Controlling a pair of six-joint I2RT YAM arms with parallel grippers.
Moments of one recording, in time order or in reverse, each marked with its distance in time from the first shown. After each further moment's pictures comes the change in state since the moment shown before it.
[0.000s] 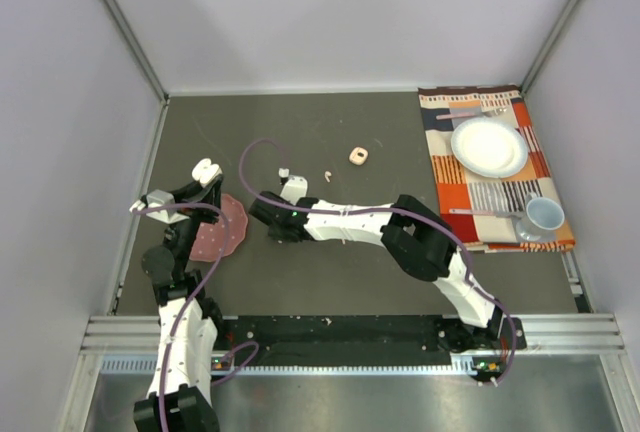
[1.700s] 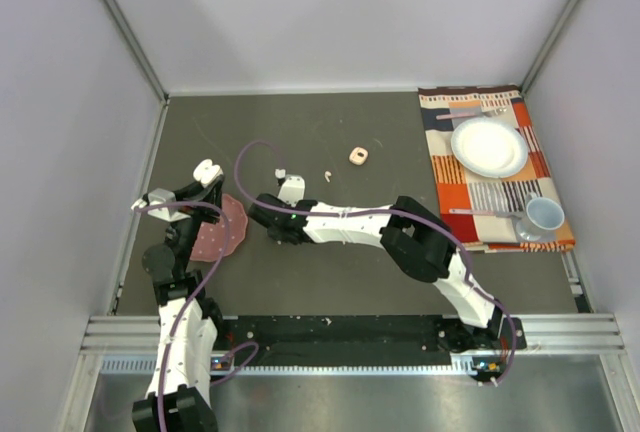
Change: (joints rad) left arm -0.012 0.000 0.000 -0.037 -0.014 0.008; right arm 0.016 0.002 -0.007 0.020 0.046 -0.073
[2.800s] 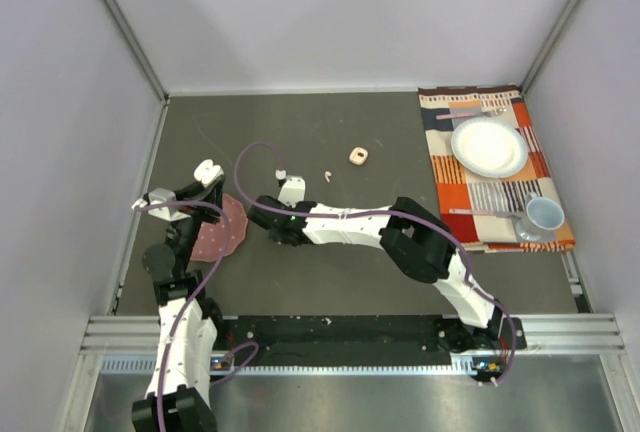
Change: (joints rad) left arm -0.005 0.000 0.000 -0.008 -0.004 0.000; right arm 0.010 0.000 -0.002 -0.011 0.029 0.012
